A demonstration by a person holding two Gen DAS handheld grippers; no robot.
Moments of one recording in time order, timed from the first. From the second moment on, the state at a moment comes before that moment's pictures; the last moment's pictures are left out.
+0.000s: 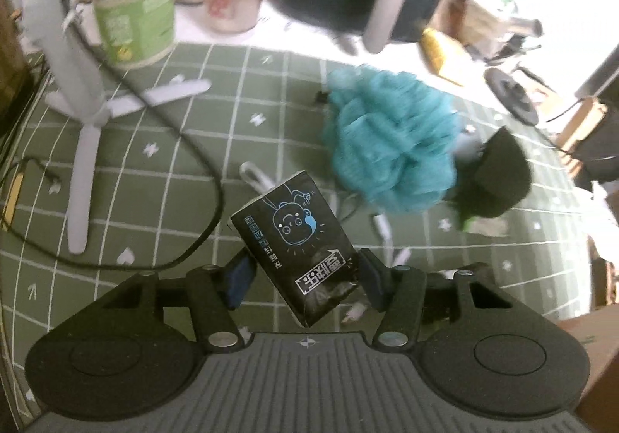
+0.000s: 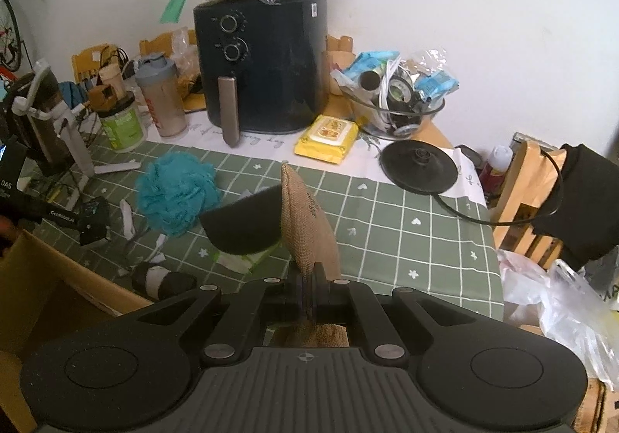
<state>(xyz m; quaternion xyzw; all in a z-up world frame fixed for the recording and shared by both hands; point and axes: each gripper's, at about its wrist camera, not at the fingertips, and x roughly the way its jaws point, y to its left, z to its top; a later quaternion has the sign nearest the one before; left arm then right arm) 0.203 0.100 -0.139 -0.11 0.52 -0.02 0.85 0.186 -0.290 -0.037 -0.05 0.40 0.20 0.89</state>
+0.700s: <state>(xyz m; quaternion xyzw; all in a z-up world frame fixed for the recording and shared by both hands) 0.165 0.058 -0.024 -0.08 0.45 -0.10 0.88 0.152 -0.289 0.021 0.00 0.34 0.28 0.90</state>
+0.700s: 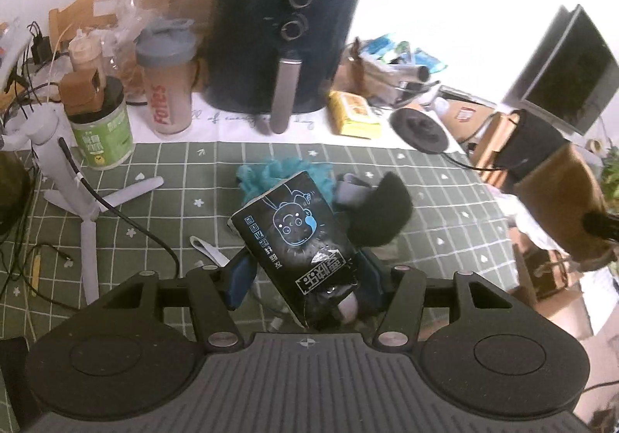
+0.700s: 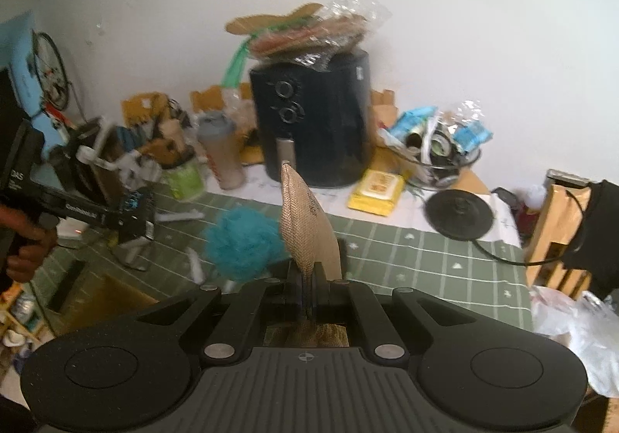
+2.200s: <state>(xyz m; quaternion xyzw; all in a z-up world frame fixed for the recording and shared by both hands) 0.055 0.001 -0.036 -0.06 0.51 -0.05 0.86 0.091 -0.216 -0.042 -0.02 0.46 0.40 0.79</state>
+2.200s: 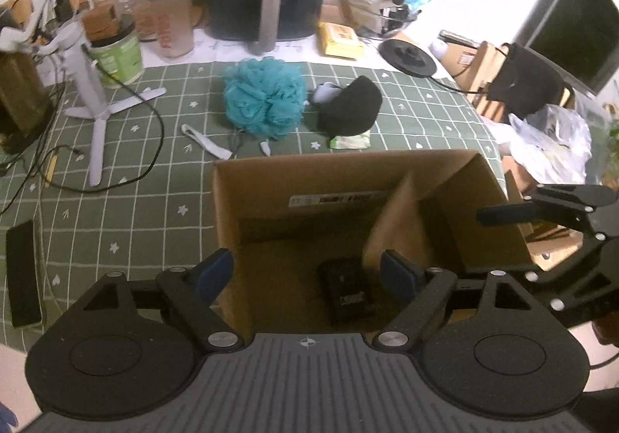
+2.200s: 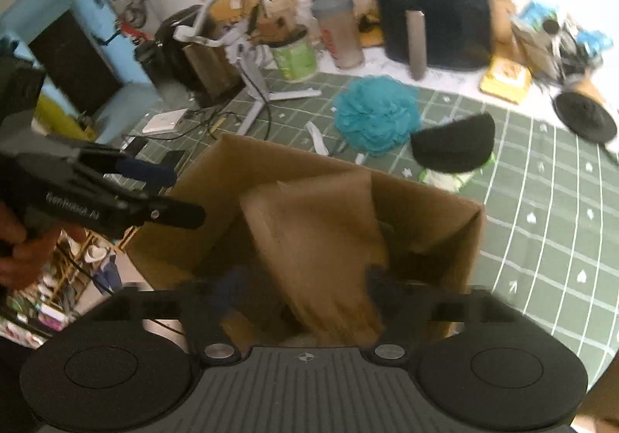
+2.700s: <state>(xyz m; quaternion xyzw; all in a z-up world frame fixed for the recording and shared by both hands) 0.041 0.002 -0.037 -0.08 0.51 -0.01 0.86 0.084 -0.232 -0.037 -0.03 0.45 0.38 0.81</state>
